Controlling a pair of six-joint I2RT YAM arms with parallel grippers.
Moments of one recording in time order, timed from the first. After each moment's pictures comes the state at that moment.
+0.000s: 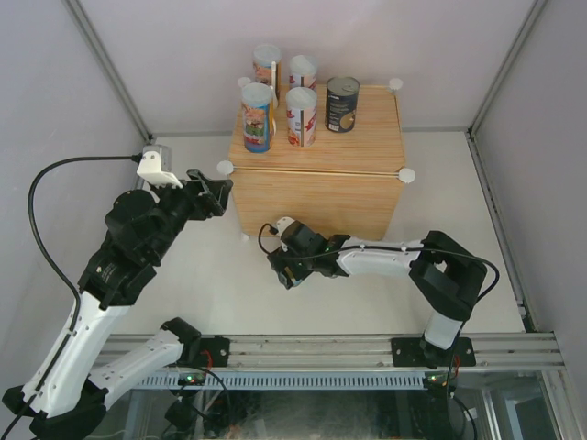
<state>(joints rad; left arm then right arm) -0.55 0.78 1.19 -0.51 -0.23 -0.41 1.00 1.73 1.03 -0.23 0.02 0.29</state>
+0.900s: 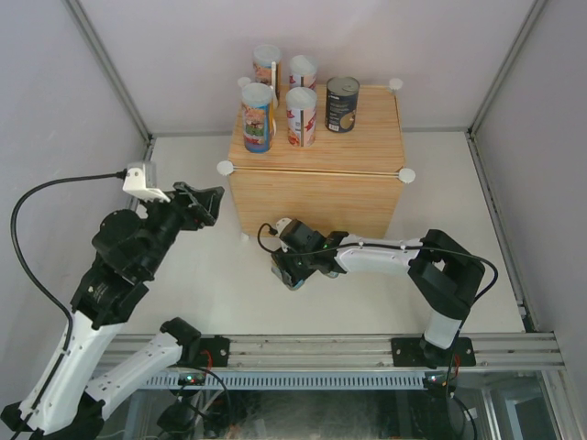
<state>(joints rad) -0.55 0.67 1.10 -0.47 -0.24 -0.43 1.00 1.75 1.08 -0.32 -0.02 0.30</state>
